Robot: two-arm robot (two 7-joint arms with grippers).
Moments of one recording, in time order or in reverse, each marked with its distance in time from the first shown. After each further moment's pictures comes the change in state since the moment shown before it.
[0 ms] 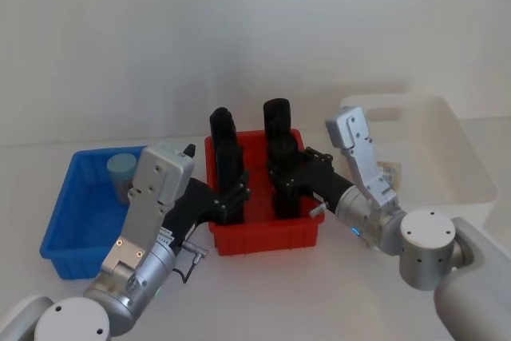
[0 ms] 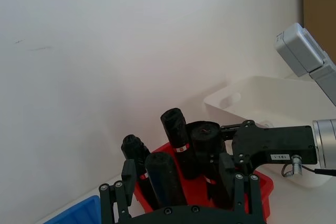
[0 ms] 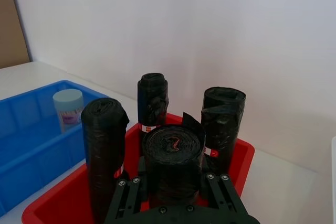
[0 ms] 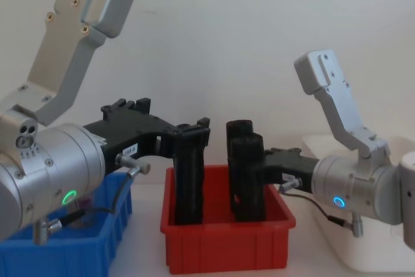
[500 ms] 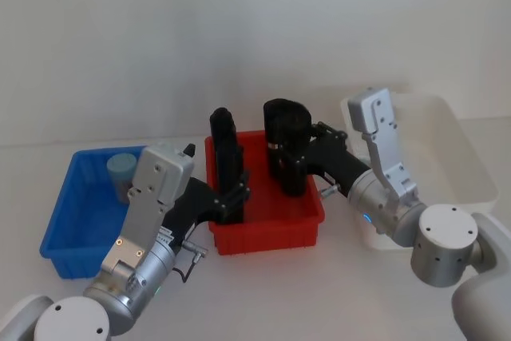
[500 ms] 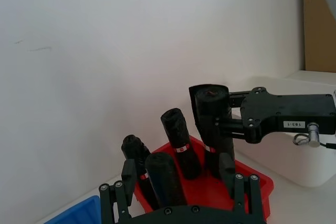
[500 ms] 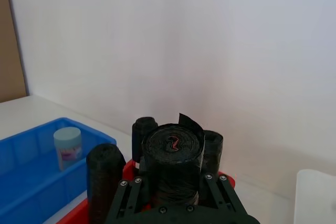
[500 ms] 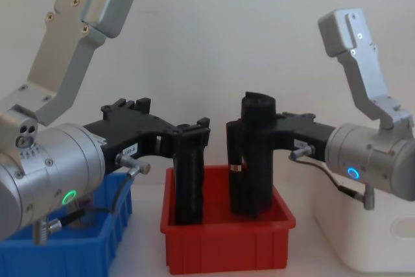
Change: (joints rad) left arm 0.000 0.000 0.000 0.000 0.000 0.000 0.000; right arm -0.092 0.041 0.013 -0.229 0.031 0.018 -0.038
